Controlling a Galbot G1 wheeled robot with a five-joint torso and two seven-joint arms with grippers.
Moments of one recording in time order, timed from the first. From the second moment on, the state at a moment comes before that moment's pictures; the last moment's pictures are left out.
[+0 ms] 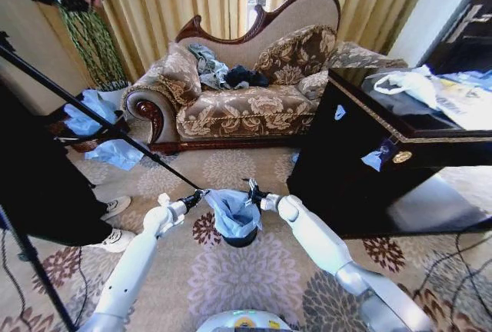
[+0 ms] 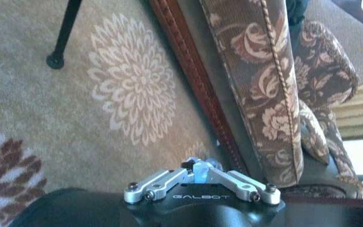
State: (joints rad) left arm 0.92 -1.14 -0.42 -1.48 -1.70 0.52 -0.22; right arm -0.55 1.27 -0.14 1.15 -0.40 0.32 -0.51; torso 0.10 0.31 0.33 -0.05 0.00
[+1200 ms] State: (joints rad) left arm 0.95 -1.13 -0.43 -1.54 -1.69 0.55 -0.22; right arm -0.48 1.20 -0.15 1.16 -0.01 0.18 -0.97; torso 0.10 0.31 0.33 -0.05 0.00
